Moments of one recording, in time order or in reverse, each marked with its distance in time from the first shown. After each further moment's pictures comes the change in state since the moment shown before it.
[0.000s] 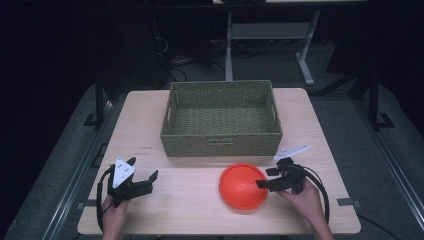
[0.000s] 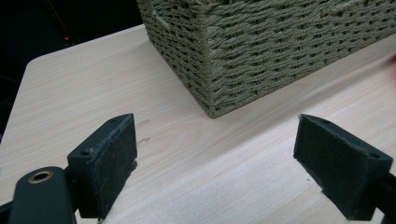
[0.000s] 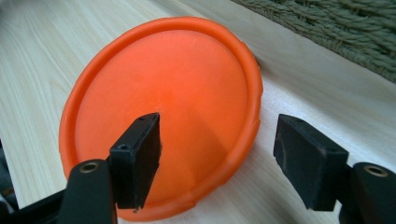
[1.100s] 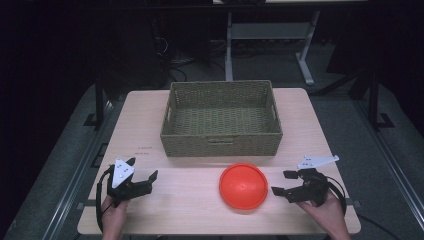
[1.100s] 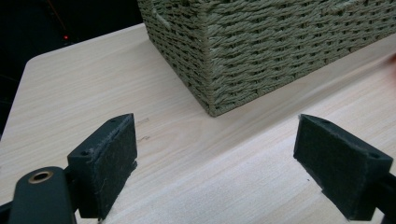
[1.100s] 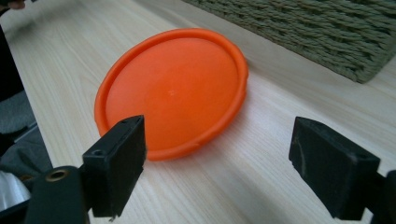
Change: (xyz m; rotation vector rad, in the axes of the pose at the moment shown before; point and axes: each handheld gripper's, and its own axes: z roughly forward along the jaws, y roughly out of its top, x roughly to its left) left arm 0.001 -0.001 -0.001 -0.002 -0.003 -0.002; right arm 0.006 -0.030 -0.051 -0.120 -0.013 -0.043
